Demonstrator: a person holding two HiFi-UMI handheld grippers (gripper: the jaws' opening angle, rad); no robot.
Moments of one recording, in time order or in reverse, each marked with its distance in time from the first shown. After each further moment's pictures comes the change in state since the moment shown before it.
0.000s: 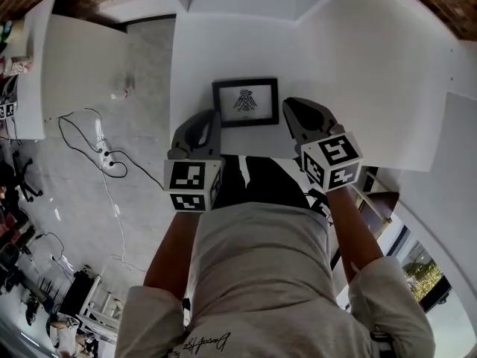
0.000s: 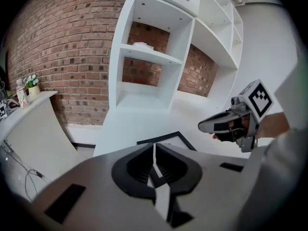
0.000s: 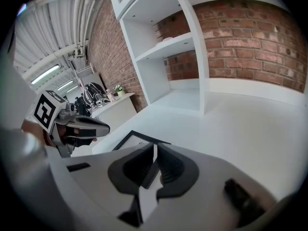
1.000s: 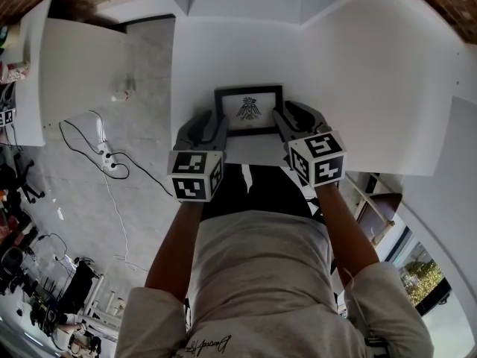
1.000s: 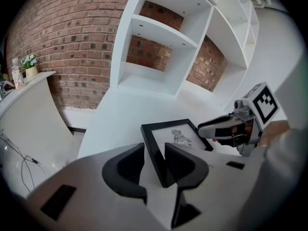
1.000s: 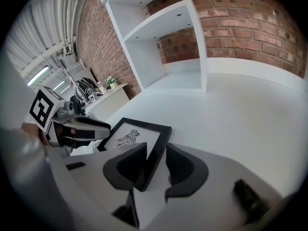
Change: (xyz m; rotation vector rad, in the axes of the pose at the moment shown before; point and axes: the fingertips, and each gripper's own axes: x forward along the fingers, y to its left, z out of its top) left arm 0.043 0.020 -0.039 -0.098 0.135 -0.031; right arm 0.048 -0.003 -0.036 0.088 0.129 -0.025
